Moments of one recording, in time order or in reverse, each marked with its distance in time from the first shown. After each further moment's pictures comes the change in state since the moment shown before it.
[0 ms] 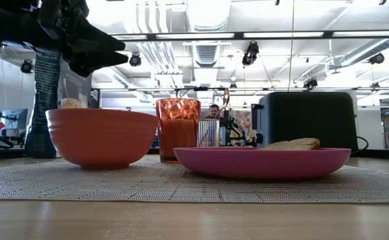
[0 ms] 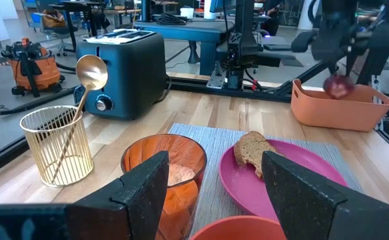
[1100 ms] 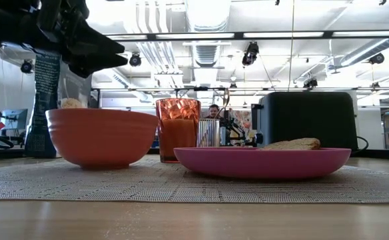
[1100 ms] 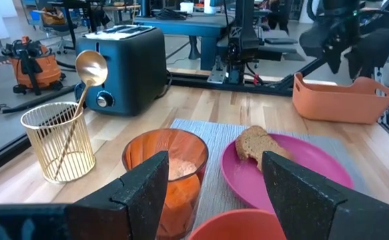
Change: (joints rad) left arm 0.000 0.000 0.000 -0.019 0.000 0.008; right arm 0.000 -0.011 -0.046 0.115 0.090 0.446
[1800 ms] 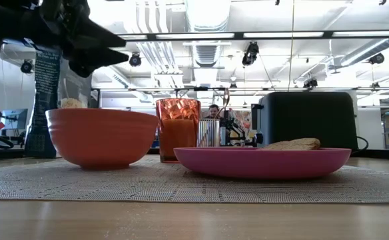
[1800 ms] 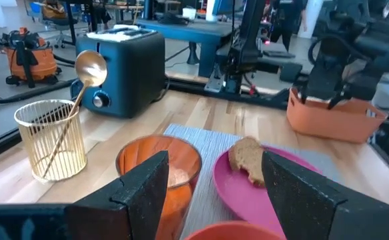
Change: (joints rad) left arm 0.000 0.000 0.013 0.009 0.000 -0.070; right arm 0.021 0.187 0.001 -0.107 0.075 -0.694
